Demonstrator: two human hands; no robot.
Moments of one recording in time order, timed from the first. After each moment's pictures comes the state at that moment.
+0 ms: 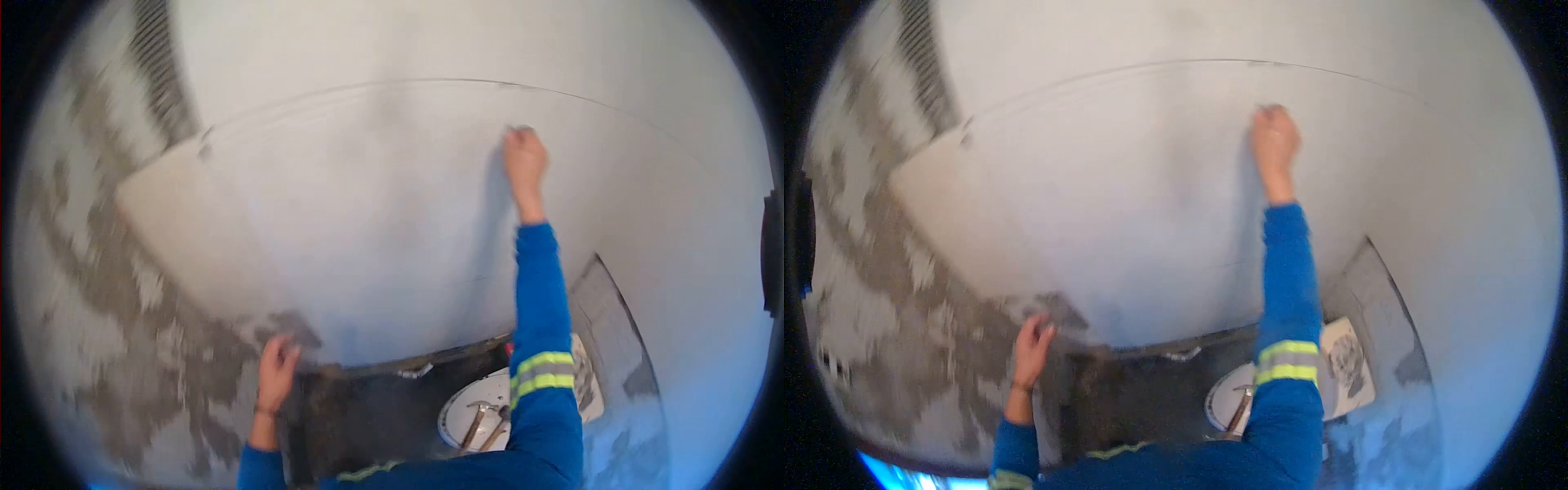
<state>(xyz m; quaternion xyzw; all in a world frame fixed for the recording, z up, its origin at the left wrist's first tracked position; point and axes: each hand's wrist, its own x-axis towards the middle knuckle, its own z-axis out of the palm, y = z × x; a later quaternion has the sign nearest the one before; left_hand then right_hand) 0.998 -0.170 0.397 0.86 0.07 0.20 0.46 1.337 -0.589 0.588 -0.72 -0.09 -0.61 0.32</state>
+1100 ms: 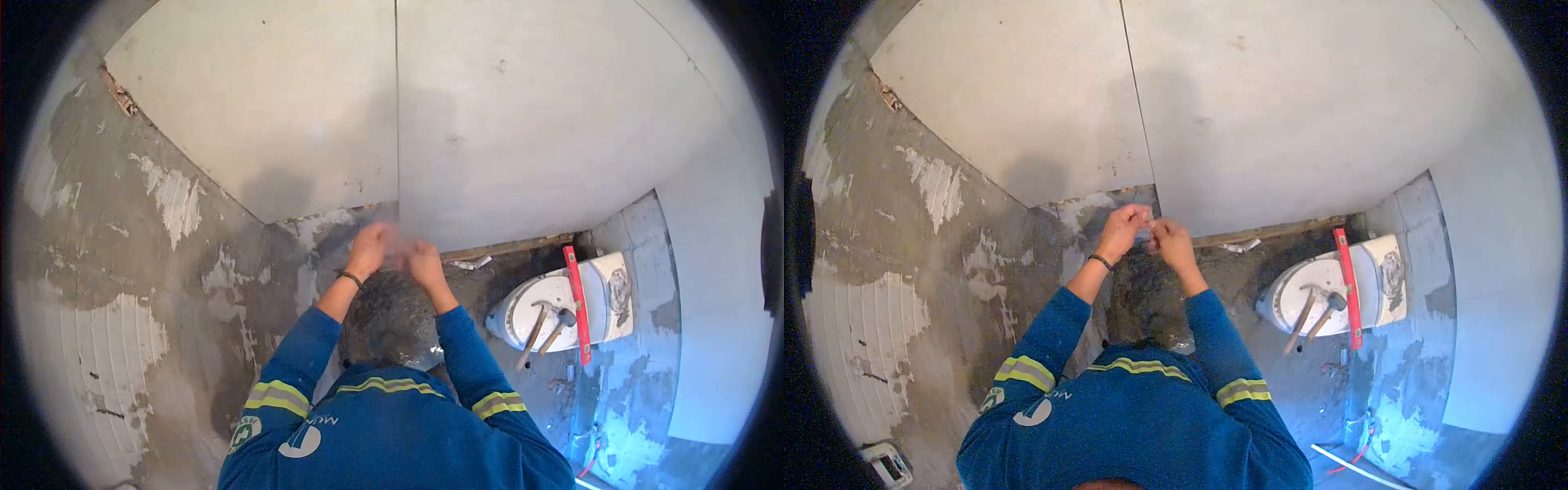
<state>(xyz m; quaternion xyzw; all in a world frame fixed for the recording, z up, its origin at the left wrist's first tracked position) 1.111 0.017 0.222 0.78 -0.01 -0.03 0.63 1.094 -0.141 0.242 -0.69 -0.02 0.12 0.71</state>
